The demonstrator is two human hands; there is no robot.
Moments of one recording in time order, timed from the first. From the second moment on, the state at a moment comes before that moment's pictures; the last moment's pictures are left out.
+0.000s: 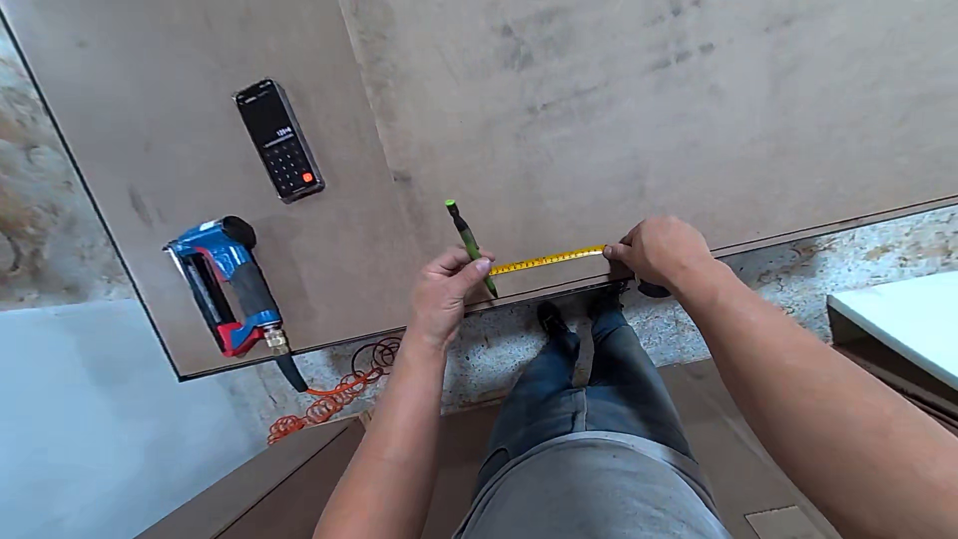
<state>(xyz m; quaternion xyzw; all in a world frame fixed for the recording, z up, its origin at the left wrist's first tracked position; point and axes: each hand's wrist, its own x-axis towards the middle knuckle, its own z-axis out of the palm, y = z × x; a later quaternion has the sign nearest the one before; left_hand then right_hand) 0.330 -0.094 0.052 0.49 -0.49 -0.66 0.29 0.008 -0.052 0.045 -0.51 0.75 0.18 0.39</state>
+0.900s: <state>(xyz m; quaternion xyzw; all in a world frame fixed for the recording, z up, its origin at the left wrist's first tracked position) 0.333 -0.095 0.148 0.36 -0.36 -0.74 0.45 0.010 -0.051 0.046 -0.50 0.75 0.19 0.38</state>
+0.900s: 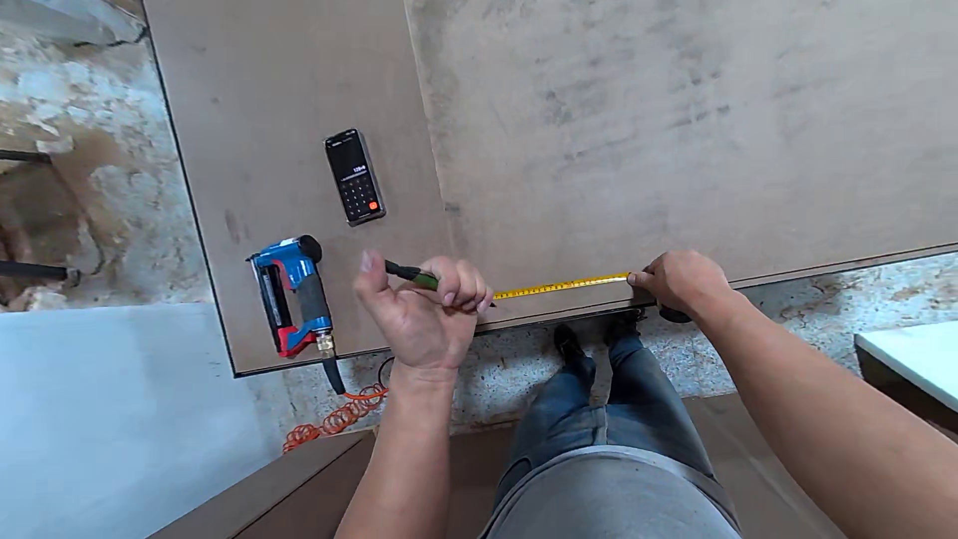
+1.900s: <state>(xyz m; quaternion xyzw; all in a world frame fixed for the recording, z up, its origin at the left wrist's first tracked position) 0.286 -0.084 0.028 0.49 -0.56 -0.63 0.22 0.011 -0.053 0.048 -0.49 0.75 0.20 0.39</state>
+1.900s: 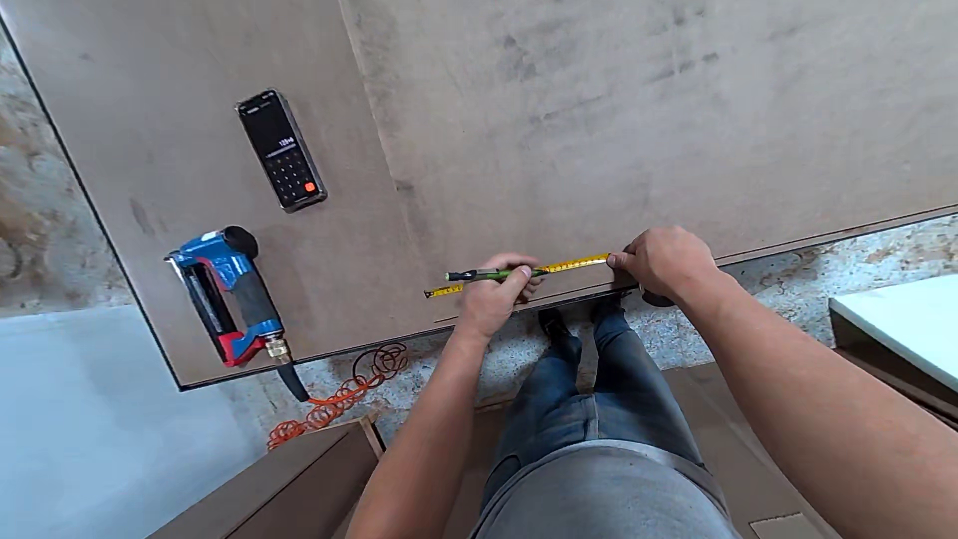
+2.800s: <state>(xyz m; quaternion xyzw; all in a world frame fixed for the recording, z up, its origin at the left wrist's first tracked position) 0.271 -0.074 0.007 0.55 -0.66 -0.48 0.18 0.010 -0.055 0.046 -0.50 0.75 0.20 0.38</state>
